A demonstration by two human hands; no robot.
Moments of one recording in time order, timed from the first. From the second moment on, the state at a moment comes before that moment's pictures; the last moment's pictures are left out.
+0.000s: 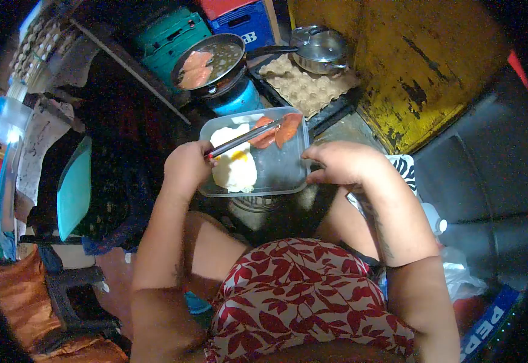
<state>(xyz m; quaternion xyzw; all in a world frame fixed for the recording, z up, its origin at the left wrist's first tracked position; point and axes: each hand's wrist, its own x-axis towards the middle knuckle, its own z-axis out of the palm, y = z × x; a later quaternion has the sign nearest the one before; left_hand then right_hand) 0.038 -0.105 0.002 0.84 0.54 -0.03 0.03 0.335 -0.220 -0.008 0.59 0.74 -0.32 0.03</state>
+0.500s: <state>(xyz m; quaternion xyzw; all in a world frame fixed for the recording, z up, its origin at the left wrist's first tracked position) 0.038 -0.061 -0.060 0.86 0.51 -0.05 -0.04 0.341 -0.219 -0.010 0.60 0.73 -0.33 0.01</state>
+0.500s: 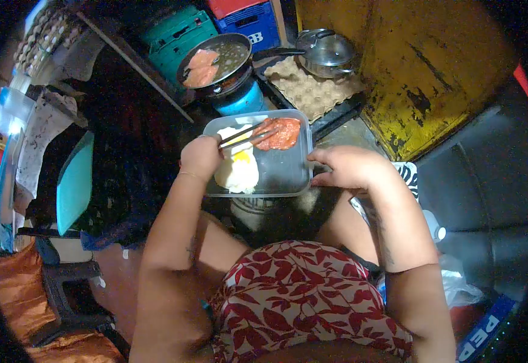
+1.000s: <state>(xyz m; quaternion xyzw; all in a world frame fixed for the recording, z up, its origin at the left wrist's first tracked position) -0.089 -0.132 0.015 0.73 0.63 0.24 0.10 0.328 -0.217 -0.014 0.59 0.74 -0.32 -0.02</state>
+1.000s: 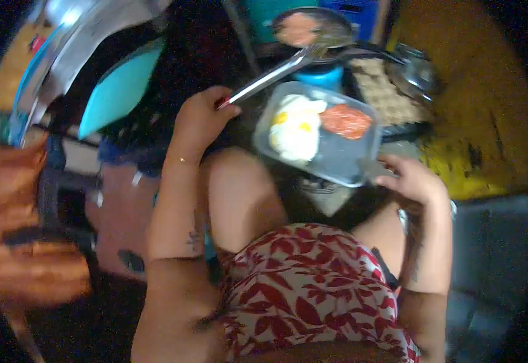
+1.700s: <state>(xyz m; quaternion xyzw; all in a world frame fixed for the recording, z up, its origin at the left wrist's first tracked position) -0.339 -0.428 -0.124 0.37 0.92 0.00 0.13 0.293 -0.179 -0.044 0.60 0.68 -0.42 0.04</state>
